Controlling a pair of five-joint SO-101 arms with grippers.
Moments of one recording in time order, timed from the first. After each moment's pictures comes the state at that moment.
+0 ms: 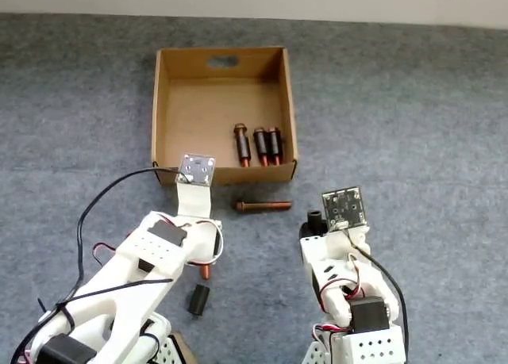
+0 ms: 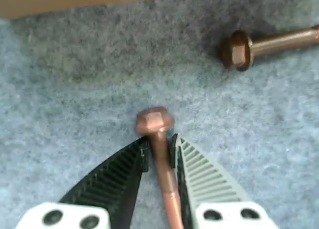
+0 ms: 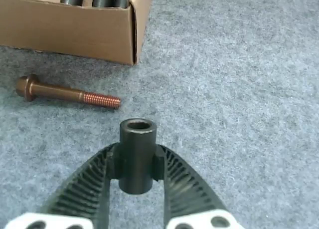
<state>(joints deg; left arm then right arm) 17.2 -31.9 70.8 40.0 17.7 -12.0 -104.3 95.4 56.7 6.9</state>
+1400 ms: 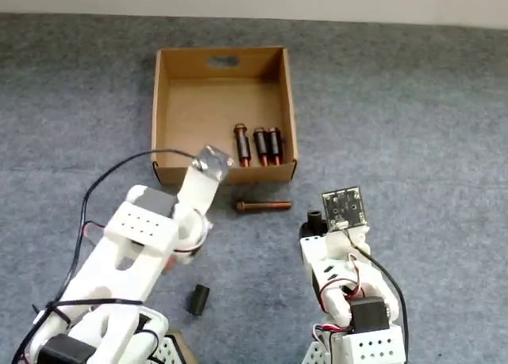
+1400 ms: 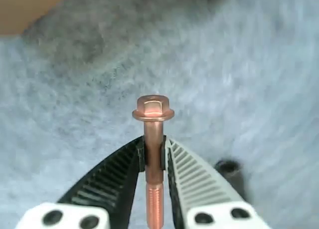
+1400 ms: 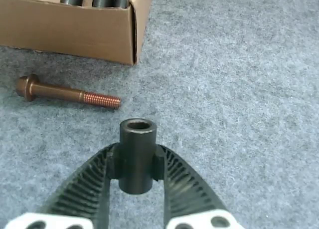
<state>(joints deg) 10.7 -31.8 55.7 70.0 -19.9 -12.0 -104.3 95.4 56.7 6.9</state>
